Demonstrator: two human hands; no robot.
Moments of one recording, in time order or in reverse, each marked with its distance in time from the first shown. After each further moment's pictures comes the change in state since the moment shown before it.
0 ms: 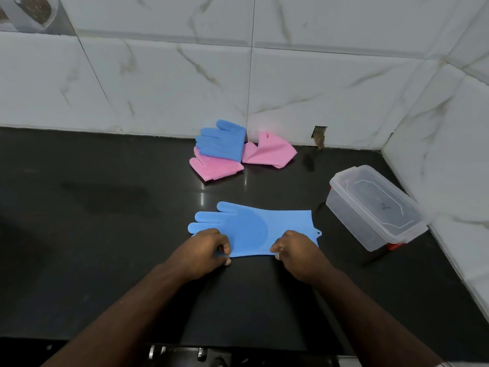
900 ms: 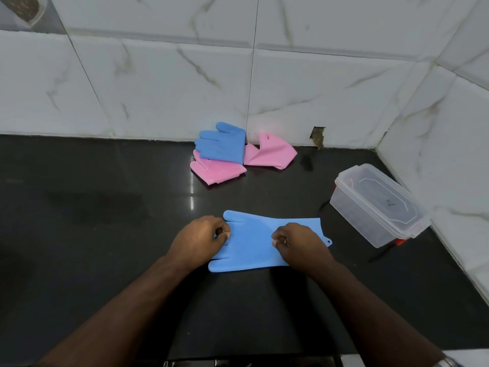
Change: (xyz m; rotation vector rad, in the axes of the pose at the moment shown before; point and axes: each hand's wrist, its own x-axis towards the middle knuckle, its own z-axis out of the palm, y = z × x) left_hand 0.015 -0.022 -0.027 -0.037 0.234 0.002; right_hand 0.015 -0.035 -0.001 0.026 0.162 0.086
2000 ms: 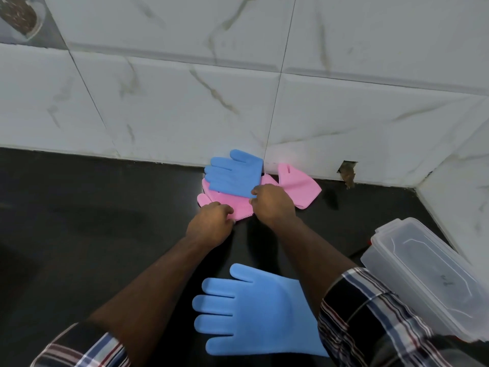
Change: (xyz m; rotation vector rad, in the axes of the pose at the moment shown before) left_hand 0.161 -0.025 -0.021 0.112 0.022 -0.189; right_hand 0.229 -0.071 -0.029 -0.127 0.155 -0.077
